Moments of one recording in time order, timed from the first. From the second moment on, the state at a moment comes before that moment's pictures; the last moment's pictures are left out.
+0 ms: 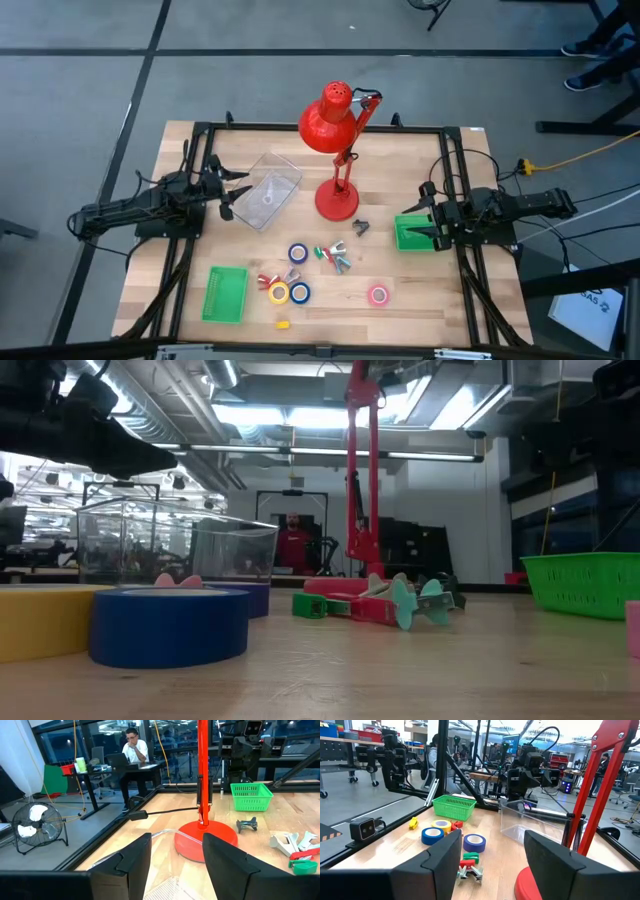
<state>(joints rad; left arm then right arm) 0.24 0.00 0.06 -0.10 -0.13 0.09 0.18 0.01 0.01 0.04 -0.05 -0.11</state>
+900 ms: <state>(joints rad) 0.24 0.00 0.06 -0.10 -0.13 0.09 0.18 0.18 0.06 -0.04 0.07 0.59</state>
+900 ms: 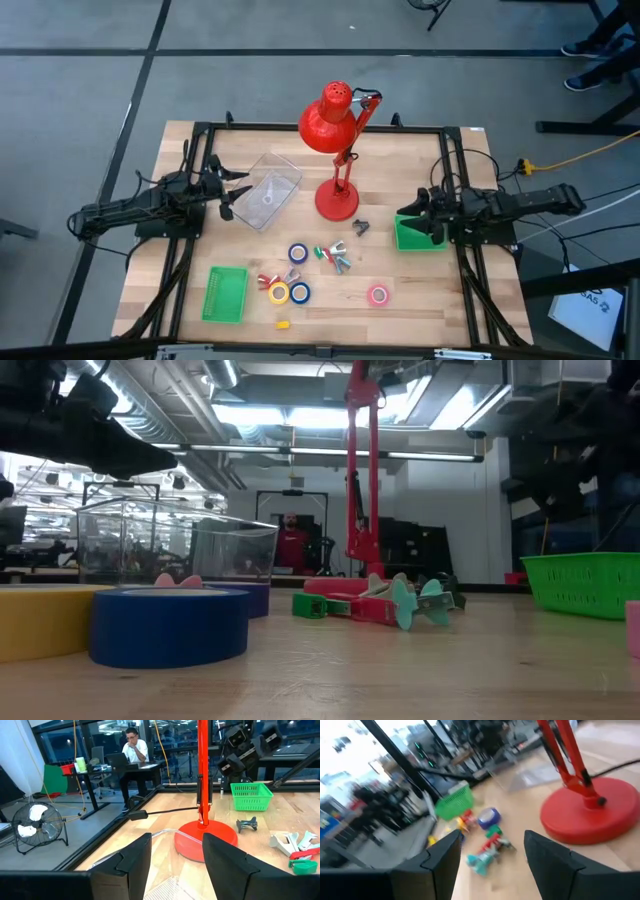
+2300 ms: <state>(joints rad) 0.24 0.00 0.06 -0.10 -0.13 0.09 0.18 1.36 0.93 -0.57 -0.04 -0.02</state>
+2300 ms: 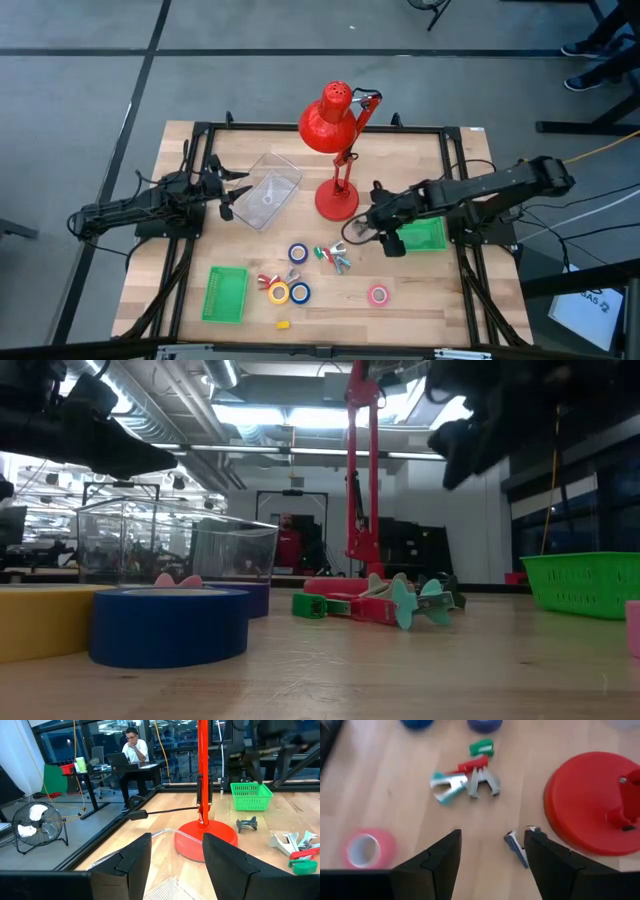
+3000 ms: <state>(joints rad) 0.24 0.00 0.06 -0.10 -0.13 0.09 0.19 1.64 0.92 -0.52 -0.02 -0.18</state>
